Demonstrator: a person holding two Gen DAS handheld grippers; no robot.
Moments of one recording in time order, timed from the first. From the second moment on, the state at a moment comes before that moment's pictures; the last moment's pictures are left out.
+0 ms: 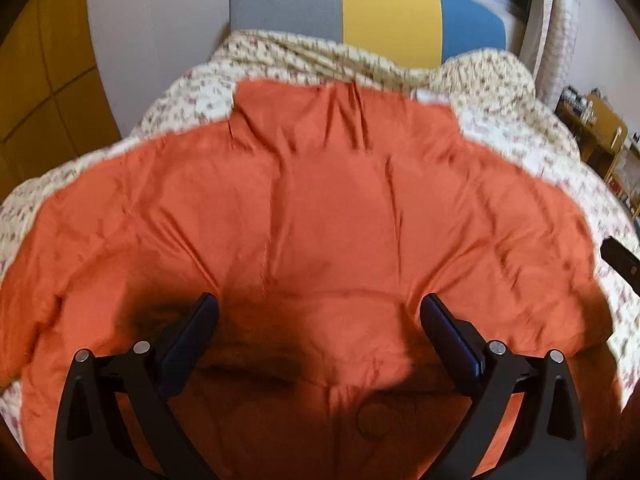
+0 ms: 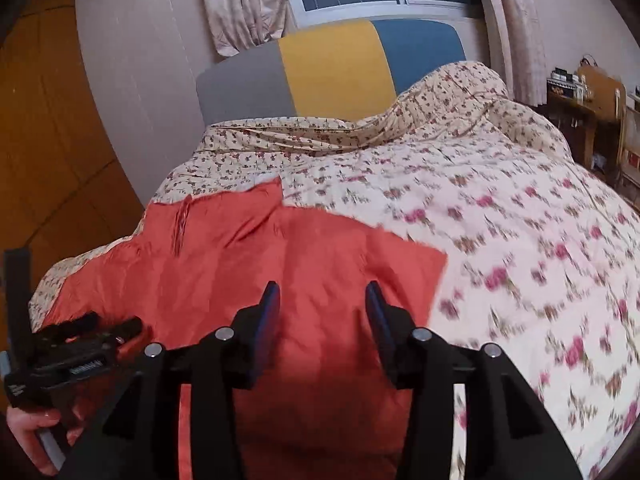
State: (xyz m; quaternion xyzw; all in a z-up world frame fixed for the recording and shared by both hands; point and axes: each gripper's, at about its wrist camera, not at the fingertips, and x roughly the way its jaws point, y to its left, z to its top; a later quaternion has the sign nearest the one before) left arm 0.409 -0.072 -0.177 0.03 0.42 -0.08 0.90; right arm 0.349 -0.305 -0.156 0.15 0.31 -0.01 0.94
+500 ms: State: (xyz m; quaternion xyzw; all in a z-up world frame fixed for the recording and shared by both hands) left arm 0.455 -0.057 -0.203 0.01 0.41 -0.04 0.91; right arm 0.403 -0.301 -0.216 0.16 0.37 -0.04 0.91
